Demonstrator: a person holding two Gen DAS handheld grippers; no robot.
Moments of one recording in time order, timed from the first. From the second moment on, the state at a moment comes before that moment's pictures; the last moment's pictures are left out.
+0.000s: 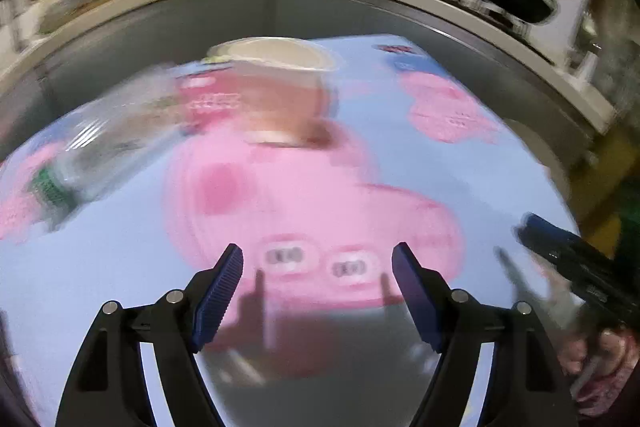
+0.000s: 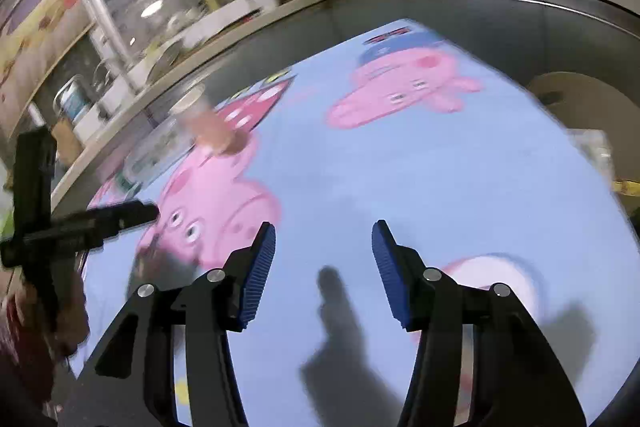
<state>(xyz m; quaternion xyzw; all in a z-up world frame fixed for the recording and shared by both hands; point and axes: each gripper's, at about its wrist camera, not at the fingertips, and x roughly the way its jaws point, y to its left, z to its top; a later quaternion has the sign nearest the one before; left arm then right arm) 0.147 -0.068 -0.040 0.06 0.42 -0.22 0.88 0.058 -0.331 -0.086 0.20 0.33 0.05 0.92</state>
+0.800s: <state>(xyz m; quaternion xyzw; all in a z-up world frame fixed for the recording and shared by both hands) 0.307 -0.011 -0.055 0.31 0.43 -0.20 0.82 0.243 -0.211 -0.029 0.05 0.32 0.16 0.93</state>
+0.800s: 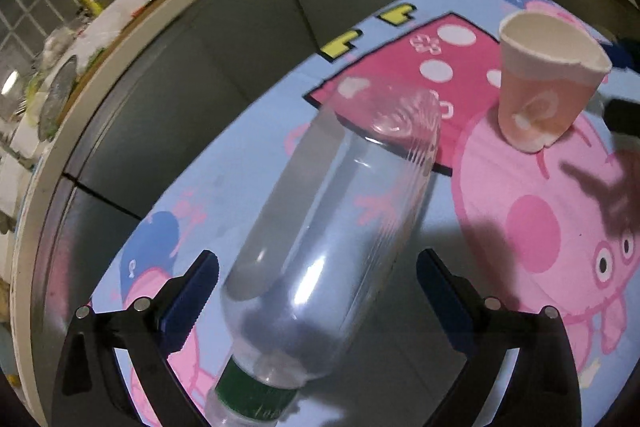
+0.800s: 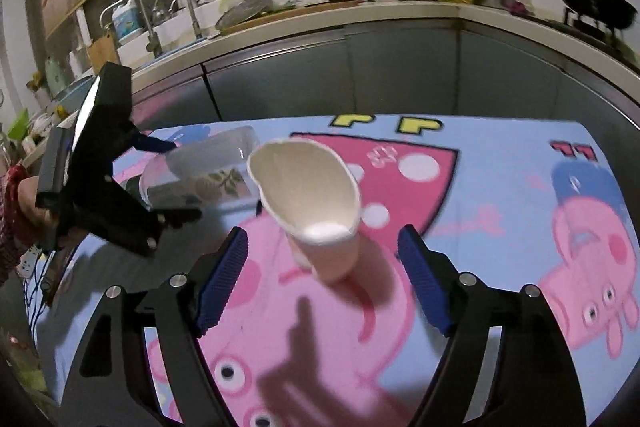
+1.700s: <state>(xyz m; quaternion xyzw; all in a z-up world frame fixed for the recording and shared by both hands) 0.101 -0.081 -0.060 0.07 0.48 -0.30 0.82 0.020 -0.298 -0.059 0.13 0.30 0.04 0.94</state>
